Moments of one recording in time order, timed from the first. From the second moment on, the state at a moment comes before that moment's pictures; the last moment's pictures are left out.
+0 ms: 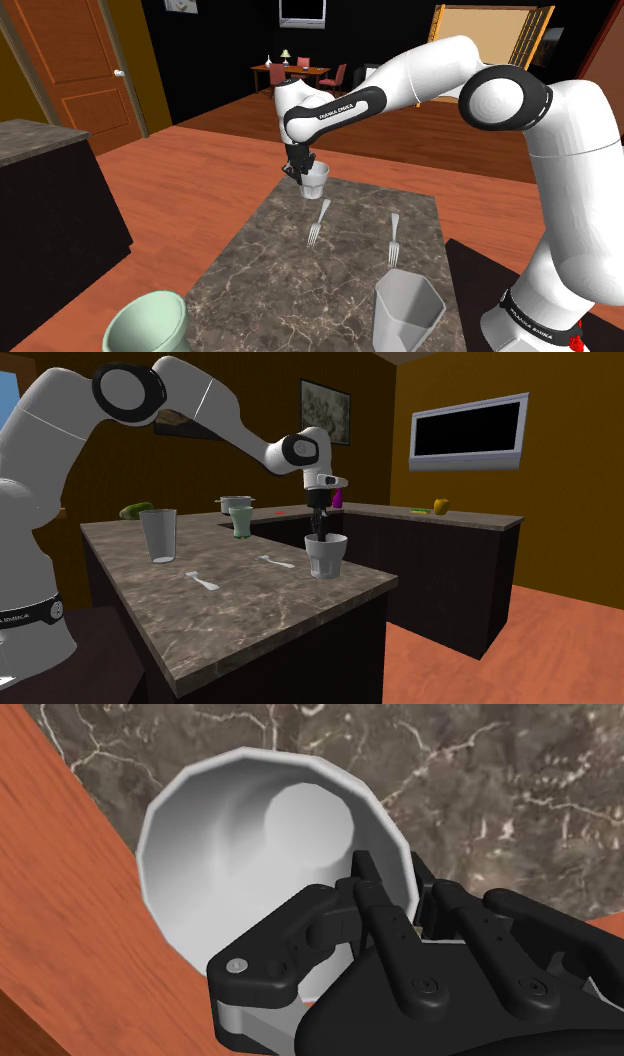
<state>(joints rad) 0.12 0.55 0.14 -1.48 -0.27 1.98 0.35</state>
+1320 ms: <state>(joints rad) 0.12 0.51 0.15 -1.39 -0.25 1.84 0.32</state>
